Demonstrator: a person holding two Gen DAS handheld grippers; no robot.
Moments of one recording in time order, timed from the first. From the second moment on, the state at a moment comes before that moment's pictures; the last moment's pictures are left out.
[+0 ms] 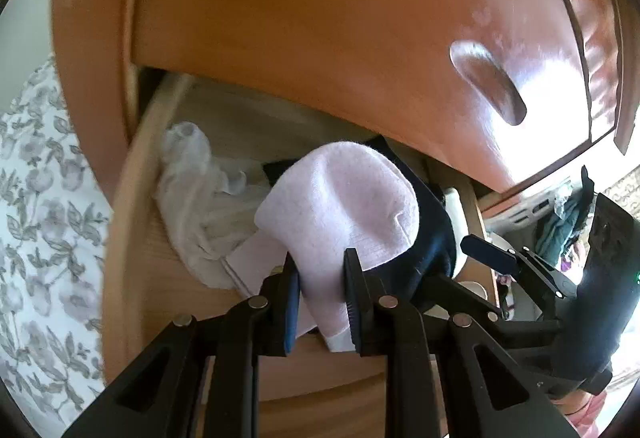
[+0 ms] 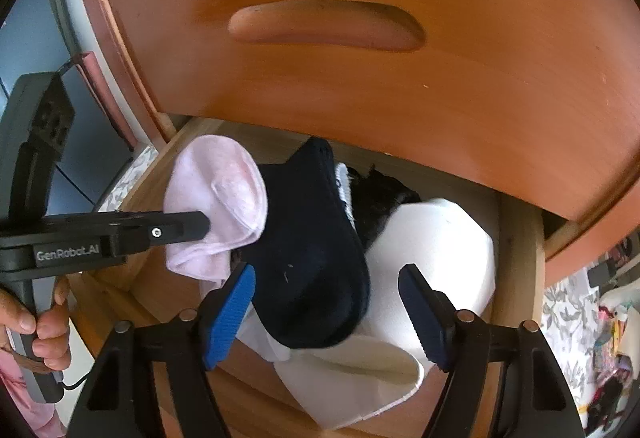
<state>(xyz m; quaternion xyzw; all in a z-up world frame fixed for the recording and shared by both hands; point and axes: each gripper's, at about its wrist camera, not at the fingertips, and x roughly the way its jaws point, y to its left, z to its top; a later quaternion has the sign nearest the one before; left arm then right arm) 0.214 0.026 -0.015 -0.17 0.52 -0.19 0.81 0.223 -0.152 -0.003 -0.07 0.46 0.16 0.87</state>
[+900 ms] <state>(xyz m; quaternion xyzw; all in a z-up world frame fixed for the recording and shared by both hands) 0.200 0.058 -0.021 -0.21 0.50 -0.18 0.82 0.210 -0.118 -0.012 -0.05 0.49 0.20 0.85</state>
